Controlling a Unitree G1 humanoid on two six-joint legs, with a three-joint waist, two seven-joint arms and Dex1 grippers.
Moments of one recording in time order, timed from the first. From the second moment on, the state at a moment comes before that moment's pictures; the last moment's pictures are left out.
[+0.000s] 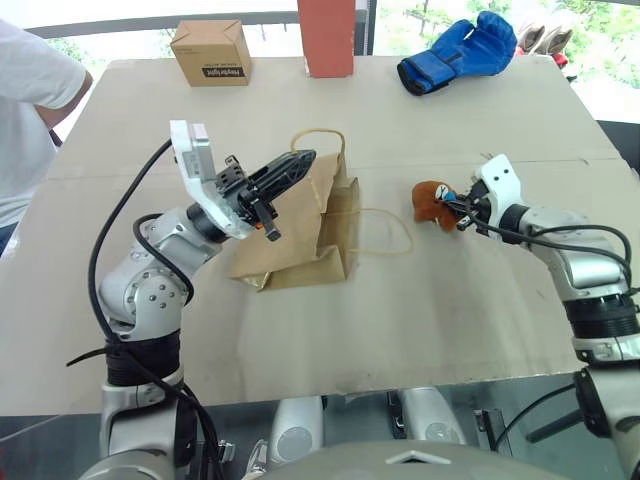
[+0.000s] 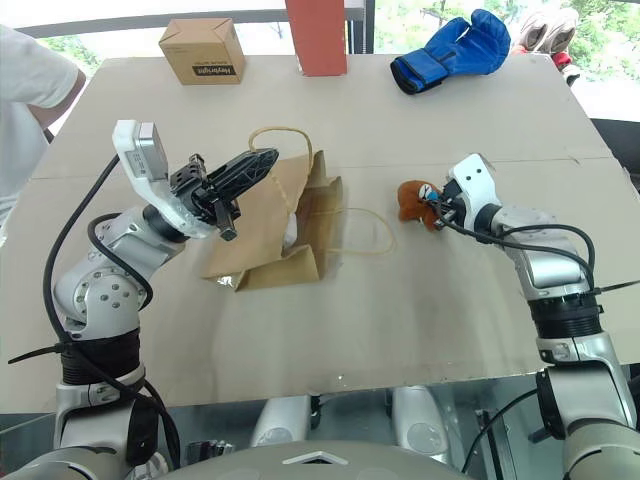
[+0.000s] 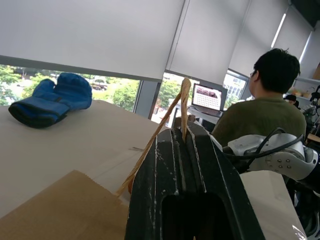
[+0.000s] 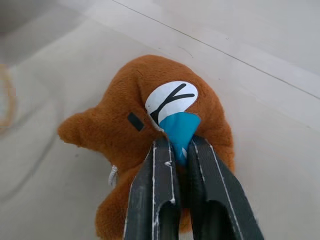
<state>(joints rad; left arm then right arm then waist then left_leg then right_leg) -0.38 0.49 0.23 -0.27 -0.91 0.56 -0.80 -0.48 -0.56 0.04 0.01 0.27 0.61 0.69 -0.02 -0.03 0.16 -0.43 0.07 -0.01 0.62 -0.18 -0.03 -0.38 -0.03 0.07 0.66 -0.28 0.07</state>
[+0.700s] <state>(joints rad) -0.42 0.43 0.16 -0.27 -0.91 0.58 -0.79 -0.77 -0.15 0.39 0.15 0.25 0.47 0.80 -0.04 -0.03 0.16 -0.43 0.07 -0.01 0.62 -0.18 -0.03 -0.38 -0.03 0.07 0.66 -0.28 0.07</state>
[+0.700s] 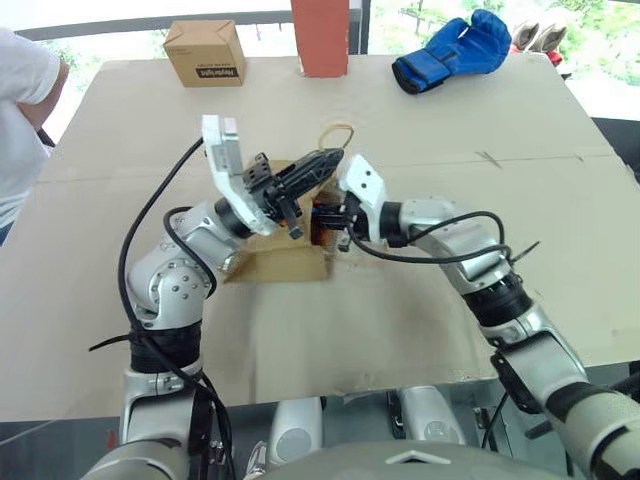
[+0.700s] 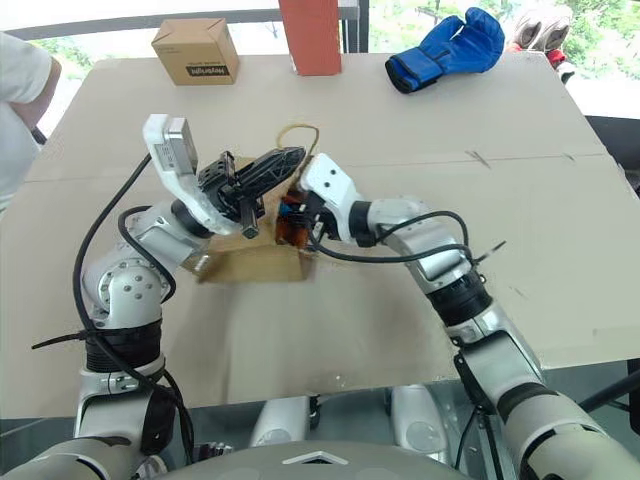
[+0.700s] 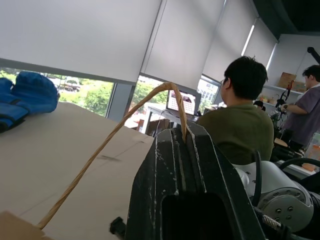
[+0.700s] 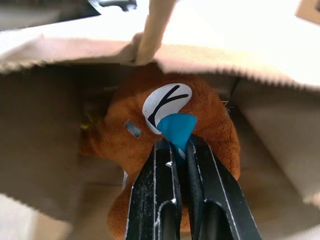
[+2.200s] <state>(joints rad) -0.23 0.50 0.36 -0.39 -1.20 0.61 -0.77 -0.47 -0.07 -0.20 -0.14 0.76 1.12 0.46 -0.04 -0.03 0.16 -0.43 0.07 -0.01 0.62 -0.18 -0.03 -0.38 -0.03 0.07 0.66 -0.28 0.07</state>
